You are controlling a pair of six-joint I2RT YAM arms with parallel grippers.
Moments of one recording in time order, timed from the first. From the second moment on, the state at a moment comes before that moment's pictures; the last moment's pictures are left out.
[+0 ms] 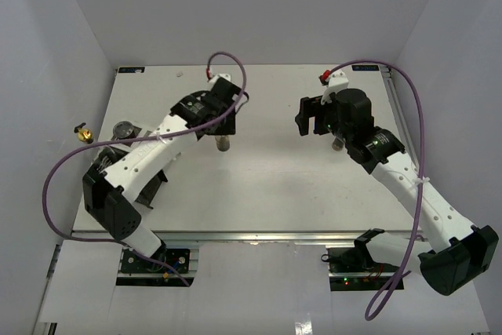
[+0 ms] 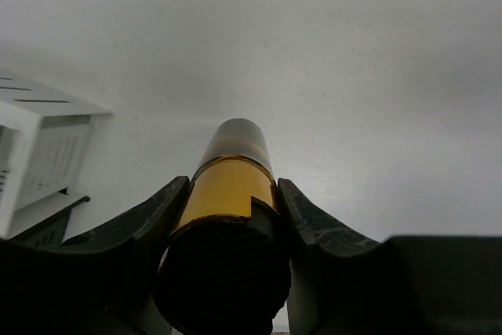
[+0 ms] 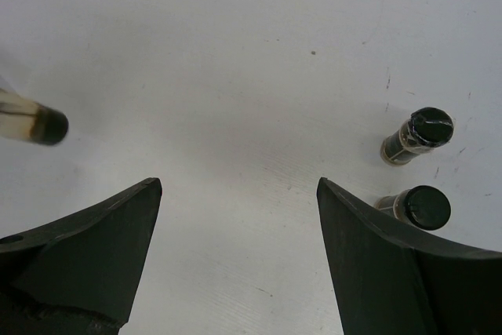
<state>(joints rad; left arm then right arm) -0.71 1.57 1.57 -0.95 -0.44 -0.52 0.53 1.14 1.13 -0.40 0.07 0.12</state>
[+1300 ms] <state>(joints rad) -0.06 1.07 1.30 -1.15 -0.51 -0.51 0.52 1.03 1.02 -0.40 -0.02 0.12</state>
